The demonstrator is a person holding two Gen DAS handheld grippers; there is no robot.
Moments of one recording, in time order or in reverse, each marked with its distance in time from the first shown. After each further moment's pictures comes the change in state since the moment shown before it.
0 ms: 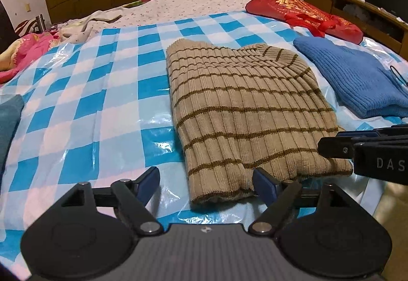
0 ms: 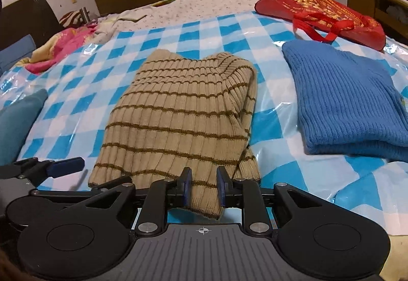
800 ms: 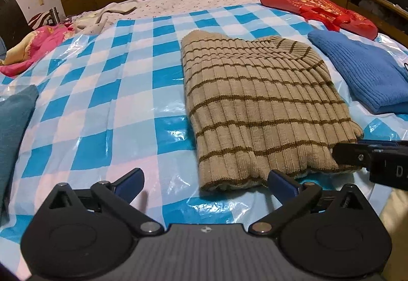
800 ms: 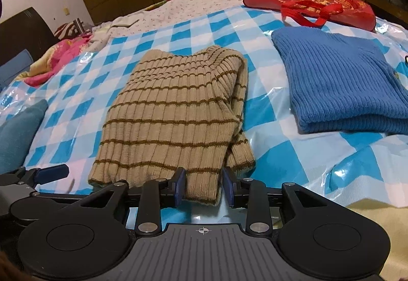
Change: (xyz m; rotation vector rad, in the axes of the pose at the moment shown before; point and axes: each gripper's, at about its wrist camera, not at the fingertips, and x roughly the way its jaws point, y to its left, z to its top) left arm -0.002 -0.001 -0.003 -0.033 0.041 0.073; right arm -0.007 -0.014 -0.015 0.099 -0.003 0.038
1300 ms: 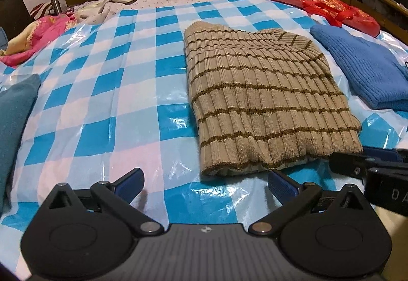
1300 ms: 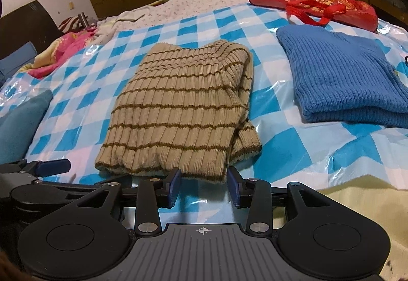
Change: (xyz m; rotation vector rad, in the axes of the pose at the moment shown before) left arm -0.006 0.002 -0.003 -0.023 0.048 -0.004; right arm -0.006 0.010 -0.012 -0.027 0.013 -0.004
